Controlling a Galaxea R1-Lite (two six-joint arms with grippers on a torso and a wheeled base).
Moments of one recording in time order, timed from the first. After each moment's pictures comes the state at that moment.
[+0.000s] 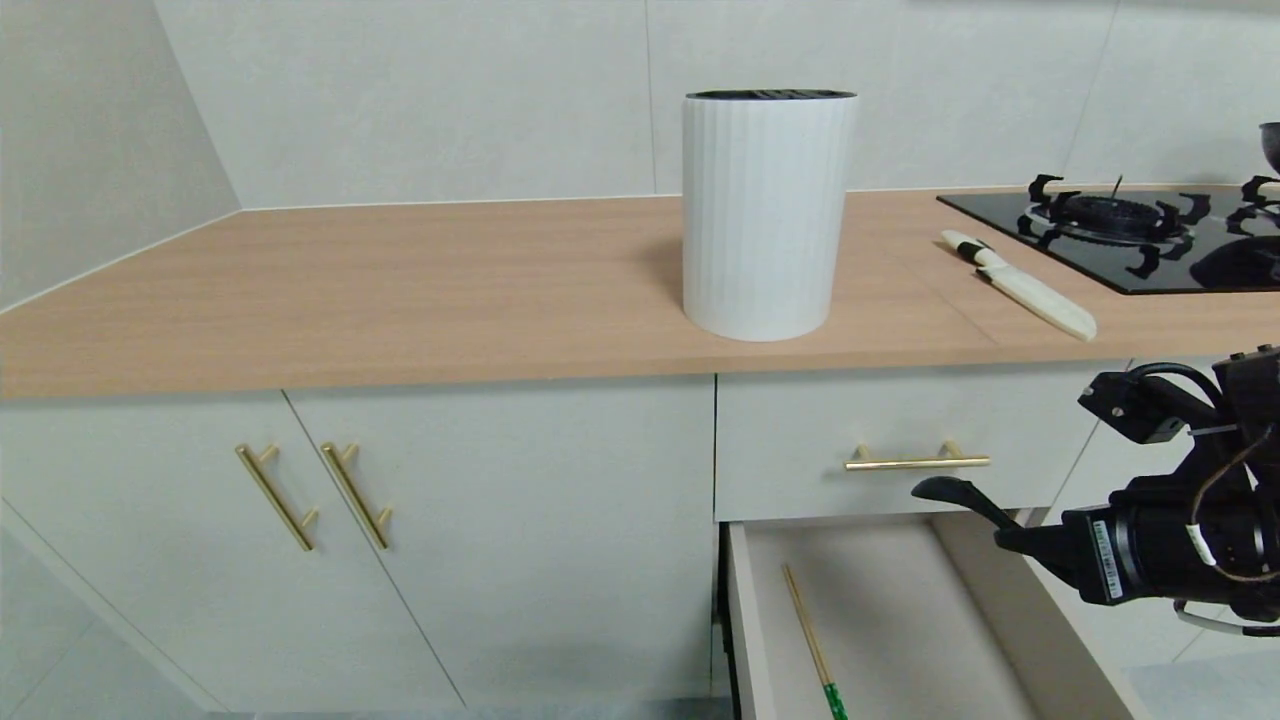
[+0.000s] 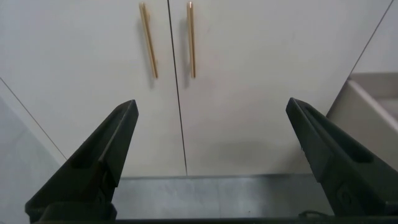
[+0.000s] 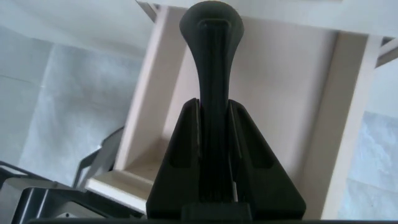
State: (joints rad) left arm 0.00 0.00 0.00 0.00 0.02 0.00; right arm 0.35 1.37 -0.73 0.04 0.10 0.16
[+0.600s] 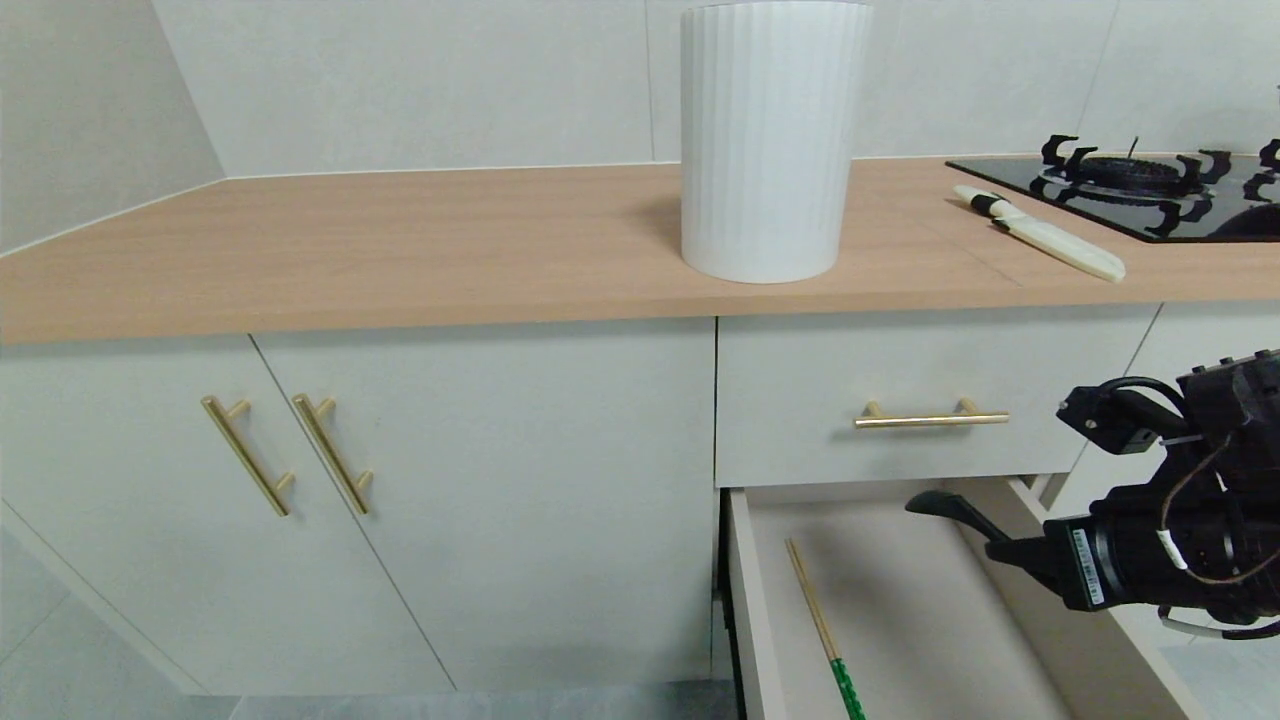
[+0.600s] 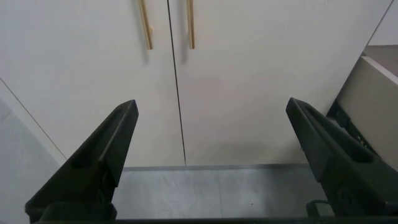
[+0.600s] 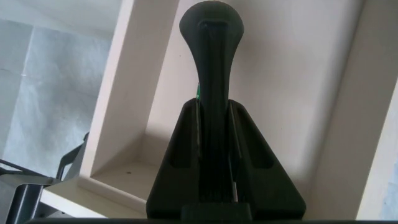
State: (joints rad) left arm 0.00 0.00 0.00 0.00 0.02 0.00; right arm 0.35 1.42 -0.73 0.04 0.10 0.16
